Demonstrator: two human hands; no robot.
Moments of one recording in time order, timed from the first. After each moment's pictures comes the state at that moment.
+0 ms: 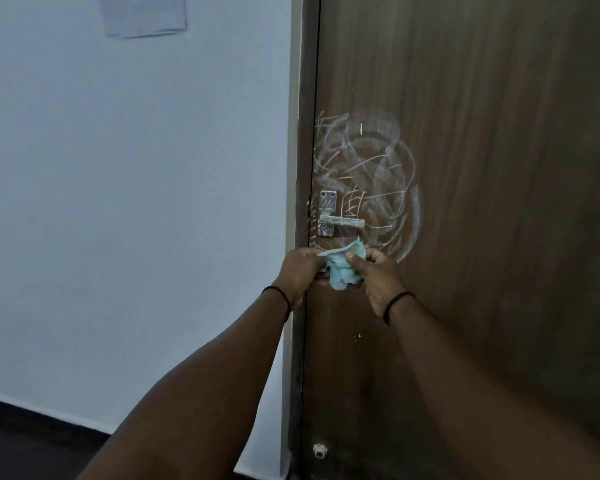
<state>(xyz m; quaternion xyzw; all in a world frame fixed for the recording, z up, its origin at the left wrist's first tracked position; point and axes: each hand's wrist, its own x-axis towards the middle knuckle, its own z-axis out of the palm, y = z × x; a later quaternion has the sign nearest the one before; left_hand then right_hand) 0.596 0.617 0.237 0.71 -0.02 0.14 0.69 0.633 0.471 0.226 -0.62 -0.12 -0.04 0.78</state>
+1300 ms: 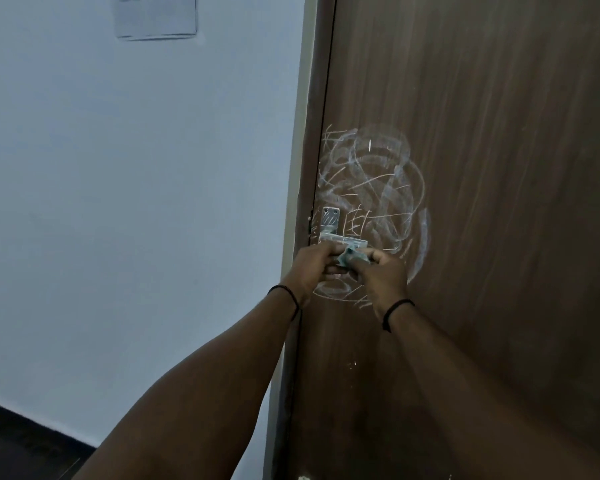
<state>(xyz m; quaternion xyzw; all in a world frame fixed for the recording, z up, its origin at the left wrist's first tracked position) 0.639 0.604 0.267 0.67 -0.06 0.13 0.73 0.665 0.473 0.256 -0.69 -0.15 -0.16 0.69</state>
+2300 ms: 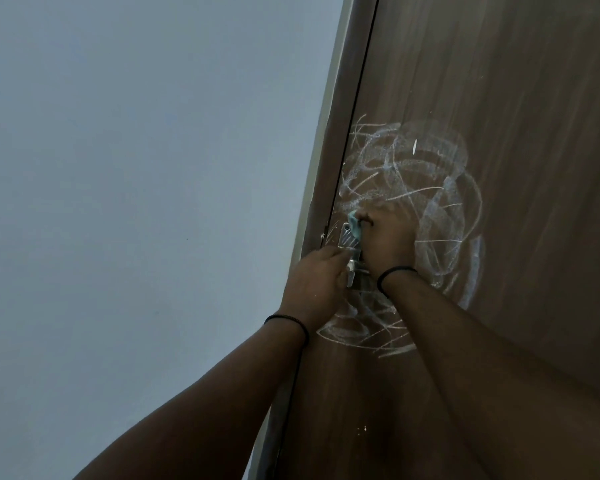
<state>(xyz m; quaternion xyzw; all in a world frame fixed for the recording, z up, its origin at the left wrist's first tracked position) 0.764 0.662 0.244 0.84 -0.17 0.46 0.23 0.803 0.548 0.320 -0.79 -0.22 -0.49 0.29</state>
